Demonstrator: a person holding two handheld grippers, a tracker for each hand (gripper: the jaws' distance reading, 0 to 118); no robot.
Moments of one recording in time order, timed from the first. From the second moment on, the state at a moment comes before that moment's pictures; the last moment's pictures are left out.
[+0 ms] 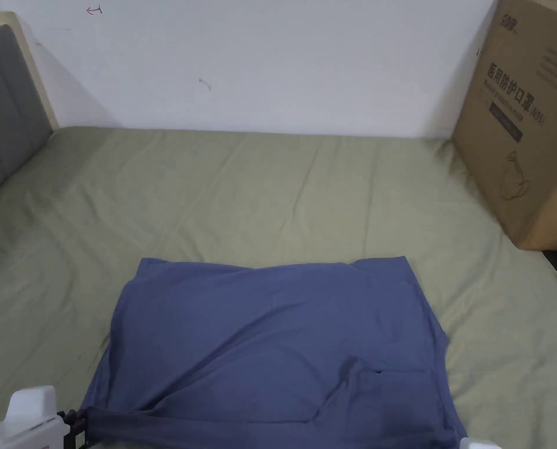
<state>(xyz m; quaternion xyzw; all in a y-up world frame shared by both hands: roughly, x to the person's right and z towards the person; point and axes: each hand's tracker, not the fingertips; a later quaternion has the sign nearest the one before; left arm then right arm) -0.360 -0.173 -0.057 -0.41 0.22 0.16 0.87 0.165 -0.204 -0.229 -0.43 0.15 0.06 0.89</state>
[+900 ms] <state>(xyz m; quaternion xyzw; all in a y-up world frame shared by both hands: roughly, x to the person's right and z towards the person) -0.441 -0.216 -0.252 -0.46 0.23 0.12 0.85 0.091 -0.208 -0.434 -0.43 0.12 0.08 0.89</state>
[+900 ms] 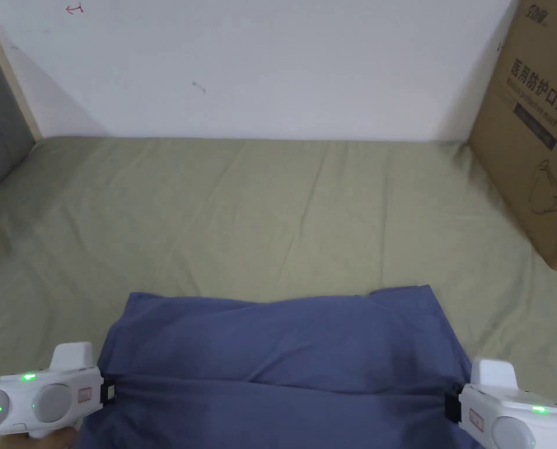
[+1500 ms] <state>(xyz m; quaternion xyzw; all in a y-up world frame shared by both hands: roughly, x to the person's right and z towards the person) -0.400 -0.106 -0.208 -0.33 0.21 0.15 0.91 0.101 -0.107 -0.380 -0.31 0.13 0.02 0.94</state>
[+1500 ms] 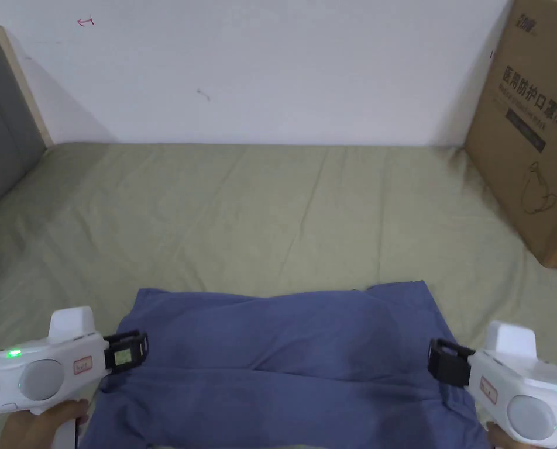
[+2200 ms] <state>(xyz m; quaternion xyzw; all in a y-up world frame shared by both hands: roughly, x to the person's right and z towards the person) -0.276 -0.020 -0.121 -0.09 0.20 0.04 0.98 0.103 0.012 -0.238 -0.06 0.16 0.04 0.98</state>
